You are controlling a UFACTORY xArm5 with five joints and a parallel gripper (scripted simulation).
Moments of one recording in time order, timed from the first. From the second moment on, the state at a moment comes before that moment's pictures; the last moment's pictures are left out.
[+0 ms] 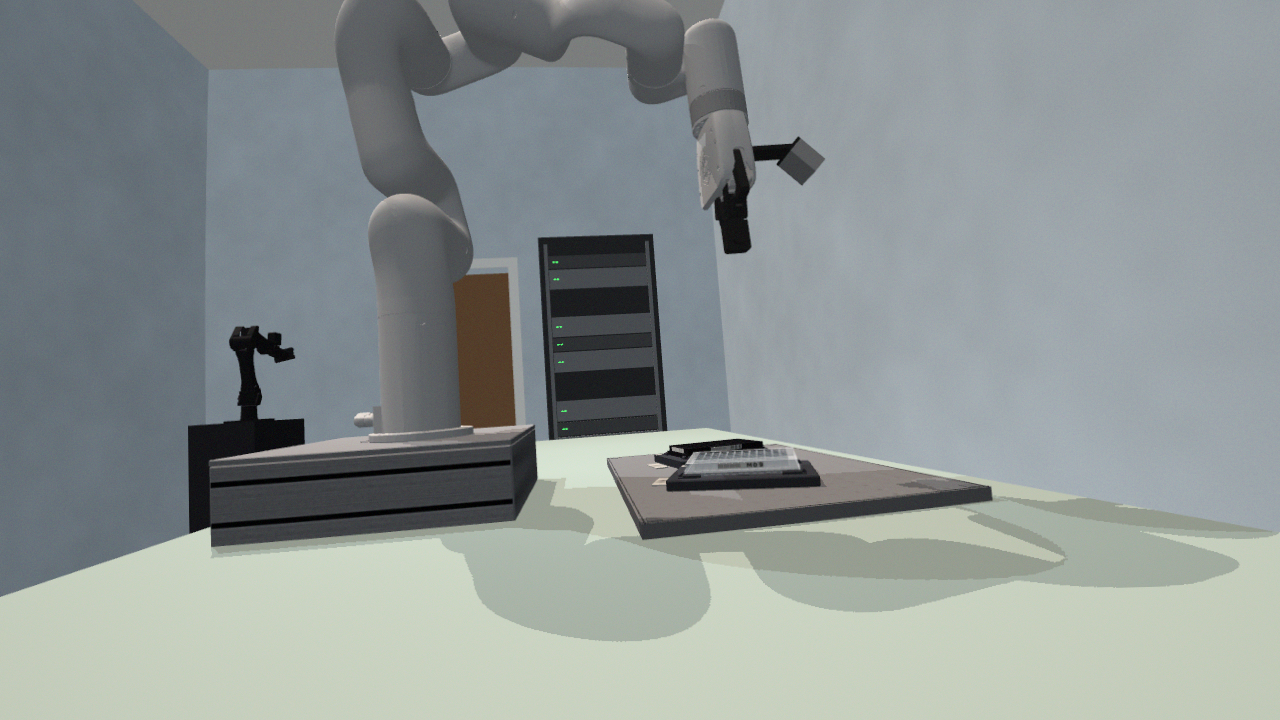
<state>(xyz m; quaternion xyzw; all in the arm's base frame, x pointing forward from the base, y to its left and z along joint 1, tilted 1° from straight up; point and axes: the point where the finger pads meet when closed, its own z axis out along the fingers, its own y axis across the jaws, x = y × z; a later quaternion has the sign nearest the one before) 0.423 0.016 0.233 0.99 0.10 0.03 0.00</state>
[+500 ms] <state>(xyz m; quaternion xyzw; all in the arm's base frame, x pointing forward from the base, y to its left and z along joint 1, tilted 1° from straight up) 0.411 -0.001 0.172 0.95 0.31 0.01 0.00</state>
